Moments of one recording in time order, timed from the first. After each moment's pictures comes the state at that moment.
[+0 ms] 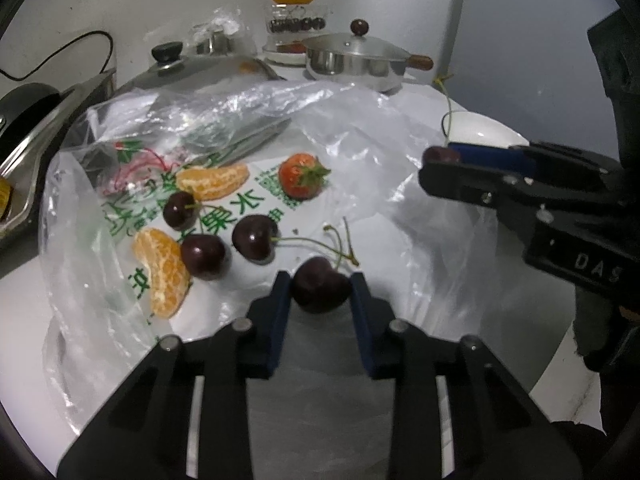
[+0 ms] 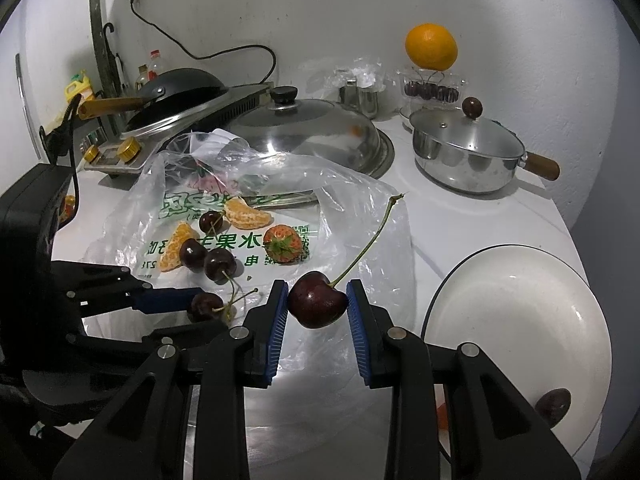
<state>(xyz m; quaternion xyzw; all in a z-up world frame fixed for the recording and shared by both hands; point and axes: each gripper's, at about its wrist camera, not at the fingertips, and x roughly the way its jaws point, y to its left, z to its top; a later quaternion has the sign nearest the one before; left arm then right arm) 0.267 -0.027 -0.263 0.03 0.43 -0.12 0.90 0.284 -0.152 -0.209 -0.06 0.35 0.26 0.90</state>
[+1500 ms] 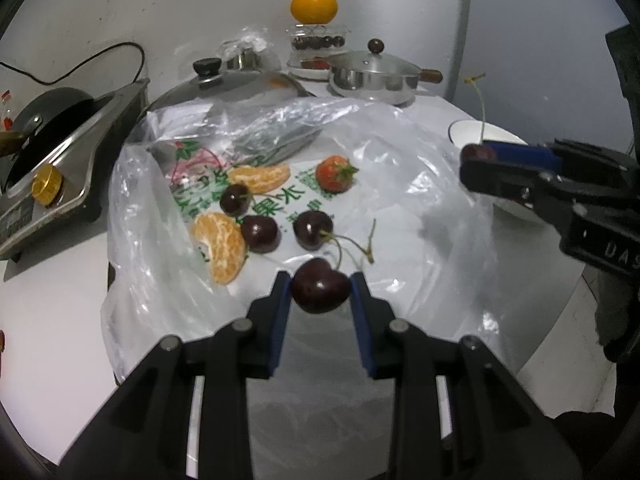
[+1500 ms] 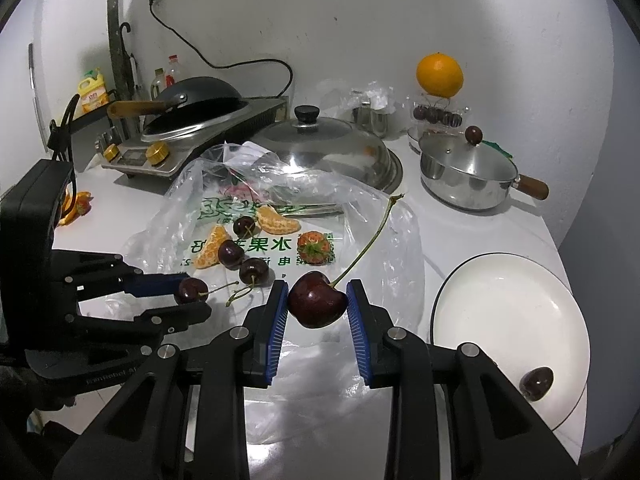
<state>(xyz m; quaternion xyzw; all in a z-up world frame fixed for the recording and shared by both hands) 0.234 -0.003 -0.245 0.04 0.40 -0.09 0.91 0.247 -0.142 -0.186 -0.08 0.33 0.26 0.90</state>
